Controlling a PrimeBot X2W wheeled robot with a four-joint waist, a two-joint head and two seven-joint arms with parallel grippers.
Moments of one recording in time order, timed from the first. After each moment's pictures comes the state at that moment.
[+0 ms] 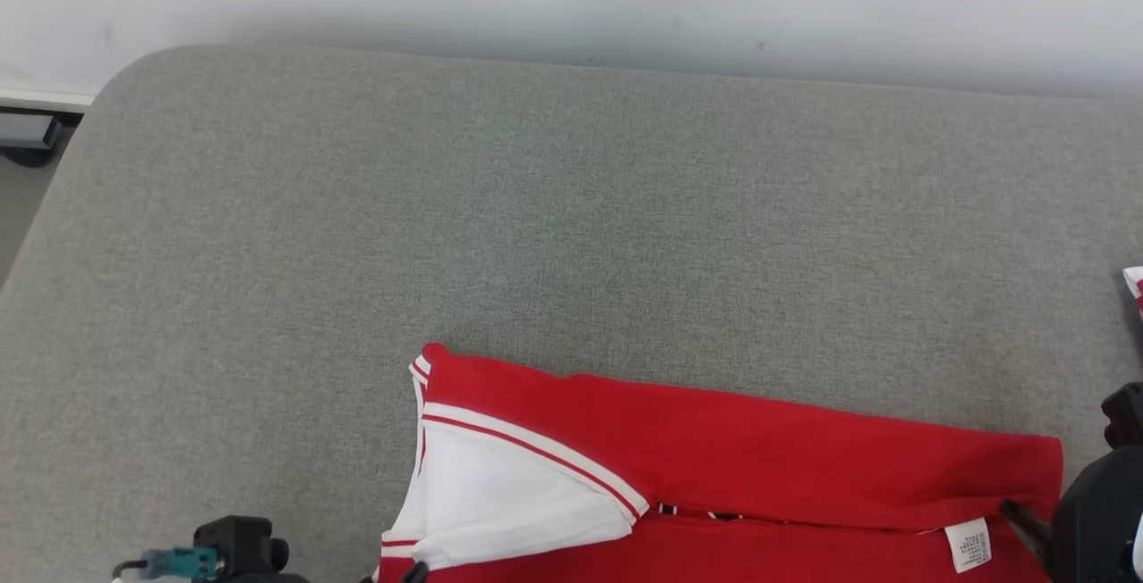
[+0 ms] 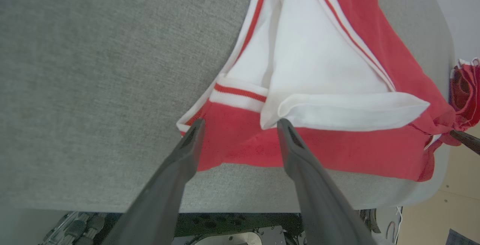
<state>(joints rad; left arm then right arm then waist) 0.01 0.46 -0.56 -0.14 -1.00 0.33 0.38 0.10 -0.20 -0.30 -0.30 0.29 0.13 1.13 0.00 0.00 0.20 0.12</state>
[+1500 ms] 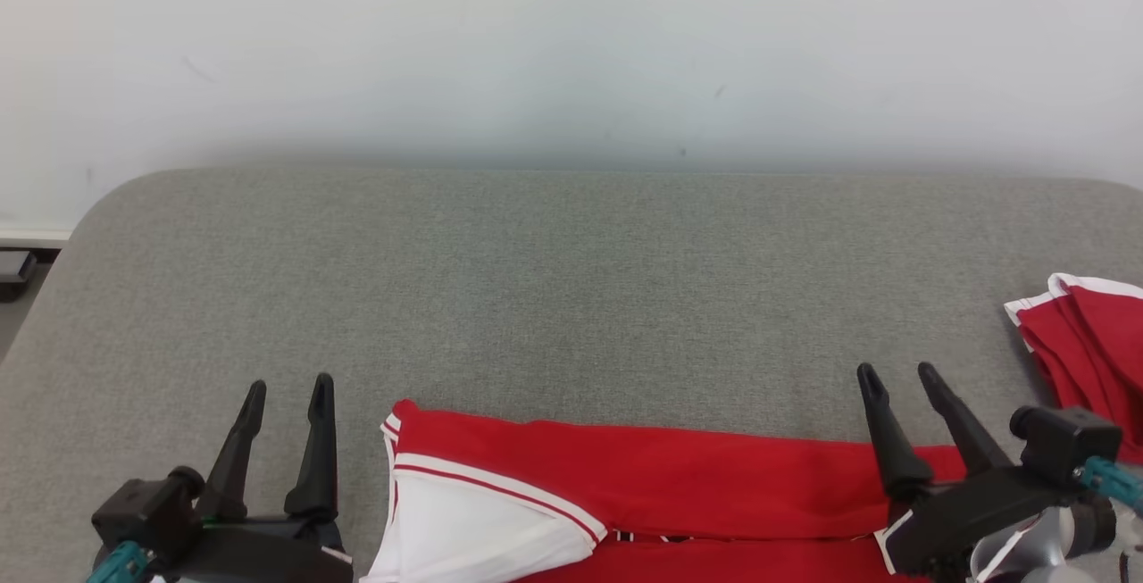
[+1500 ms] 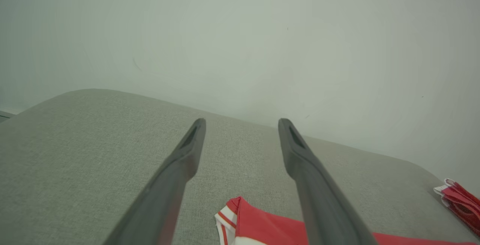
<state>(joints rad) -0.11 0.20 -0.30 0.11 -0.52 0.06 -0.26 -0.01 -0.05 -0.08 0.03 0.39 0.13 0.08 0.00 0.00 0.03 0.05</state>
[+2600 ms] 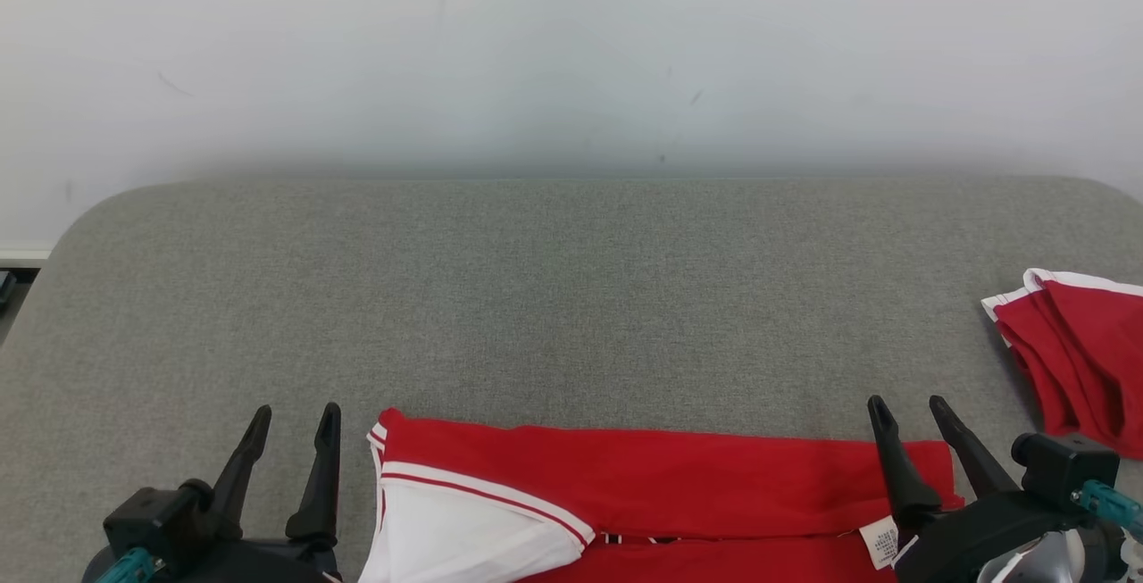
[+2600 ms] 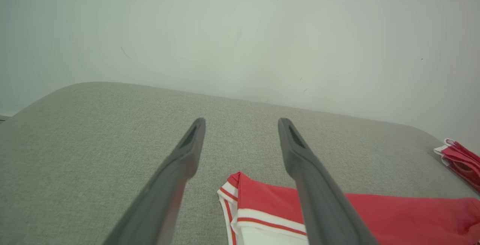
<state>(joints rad) -0.06 0.28 -0.35 0.08 -0.48 0.08 -0.18 0.03 -0.05 -0.09 0.08 0.34 0.13 0.05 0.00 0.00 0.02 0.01</state>
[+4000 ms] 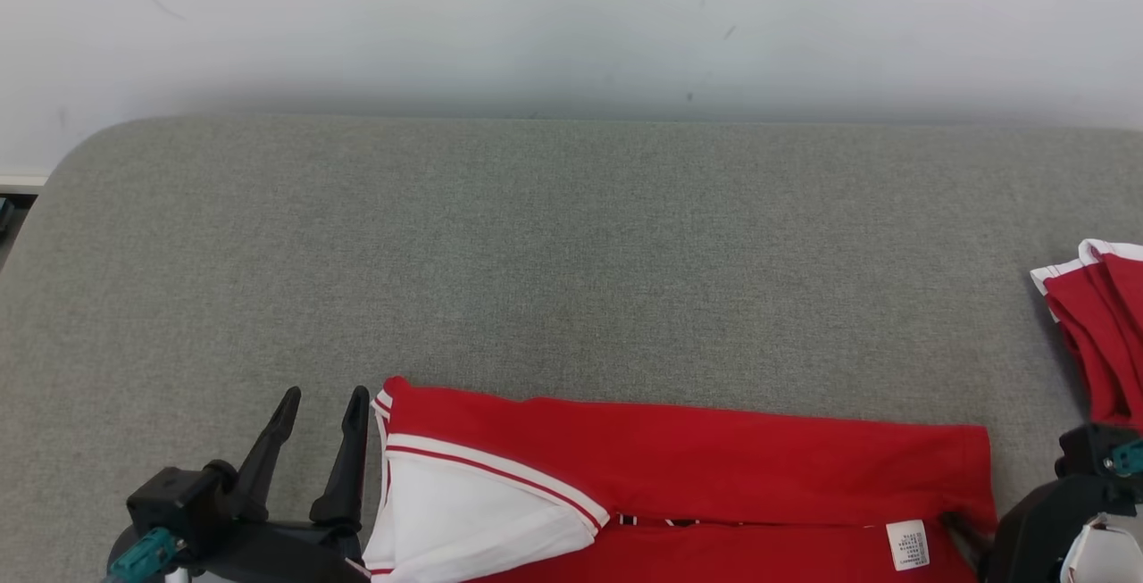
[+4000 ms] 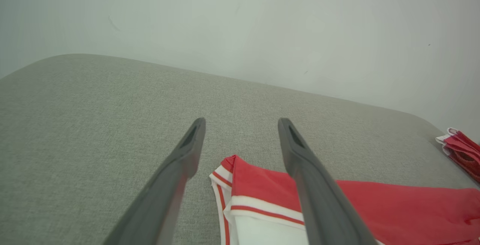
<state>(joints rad) -0.10 0.28 -0.39 0.06 -0.50 0.09 -0.16 0.04 -0.05 -0.34 0.01 0.26 0.13 0.86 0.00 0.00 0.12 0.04</state>
